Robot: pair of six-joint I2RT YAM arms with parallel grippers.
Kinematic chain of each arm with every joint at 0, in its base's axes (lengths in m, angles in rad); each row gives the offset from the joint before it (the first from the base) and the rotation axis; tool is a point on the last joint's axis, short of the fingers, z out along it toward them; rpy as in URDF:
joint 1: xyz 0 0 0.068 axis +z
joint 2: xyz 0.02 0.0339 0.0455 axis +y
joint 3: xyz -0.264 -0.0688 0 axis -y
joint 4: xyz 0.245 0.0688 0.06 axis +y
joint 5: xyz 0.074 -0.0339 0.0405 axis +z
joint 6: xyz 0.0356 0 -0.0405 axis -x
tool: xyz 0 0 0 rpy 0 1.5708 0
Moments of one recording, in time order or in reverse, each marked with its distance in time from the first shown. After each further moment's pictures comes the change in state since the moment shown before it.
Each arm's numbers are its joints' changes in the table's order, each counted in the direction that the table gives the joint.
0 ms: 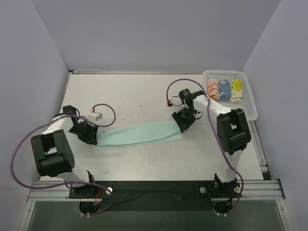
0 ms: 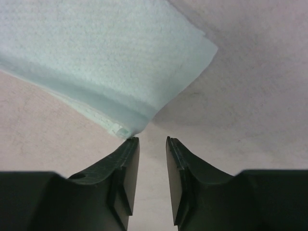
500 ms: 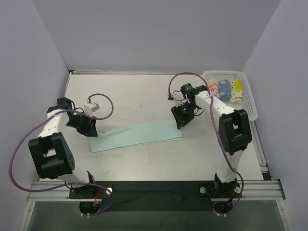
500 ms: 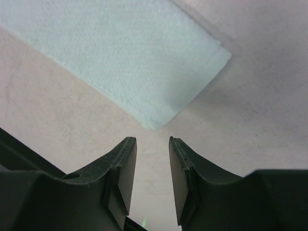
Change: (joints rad) left arm 0.011 -0.049 0.154 0.149 -0.117 -0.022; right arm -0.020 -0.055 0.069 0.100 0.144 -0.049
